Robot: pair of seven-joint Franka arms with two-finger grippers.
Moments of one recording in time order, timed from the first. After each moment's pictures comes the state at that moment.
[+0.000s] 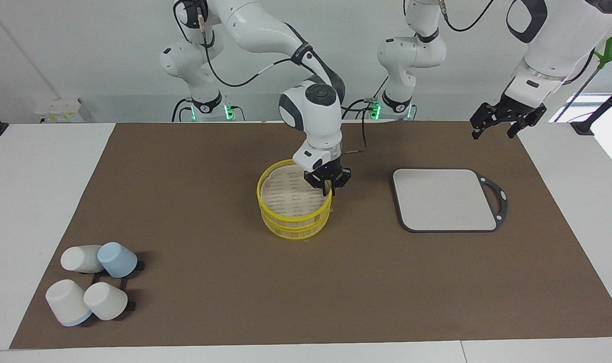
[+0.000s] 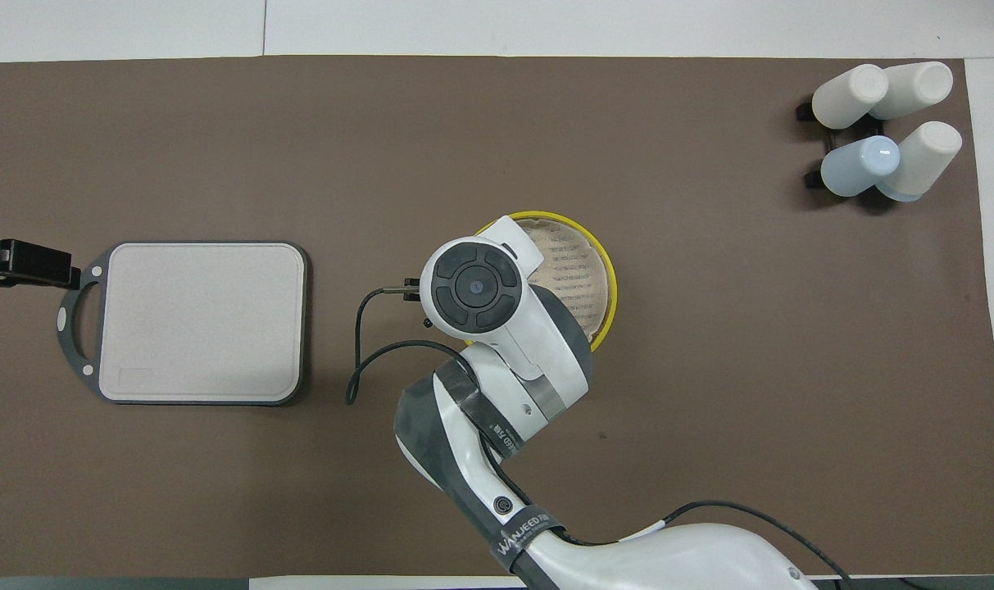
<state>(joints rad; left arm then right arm) -0.09 -0.07 0.09 -1.70 0.01 1.61 0.05 0.86 0.45 -0.20 -1.63 0.13 2.24 0.70</state>
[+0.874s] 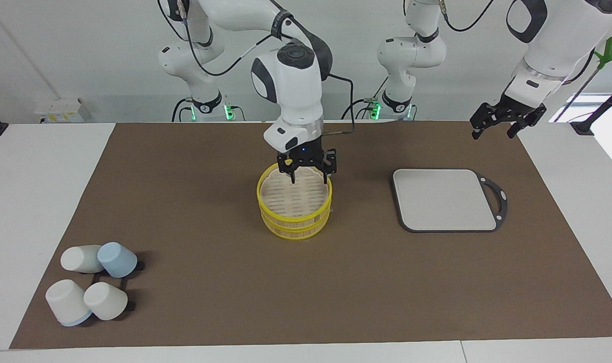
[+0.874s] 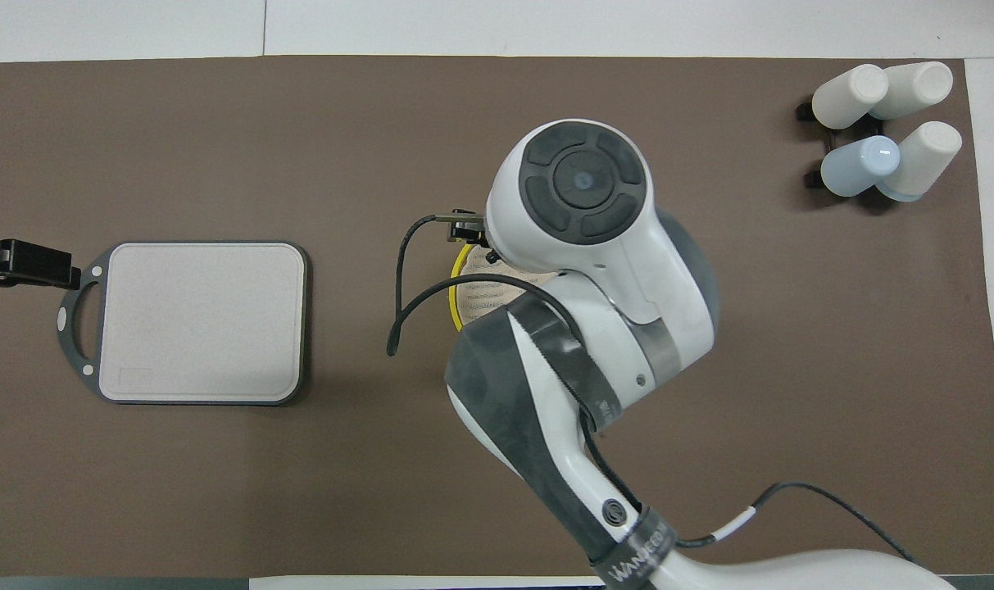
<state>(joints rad) -0.09 -0.07 0.09 -1.70 0.01 1.61 0.05 0.74 0.32 -0.22 -1.45 0.07 1.91 0.65</state>
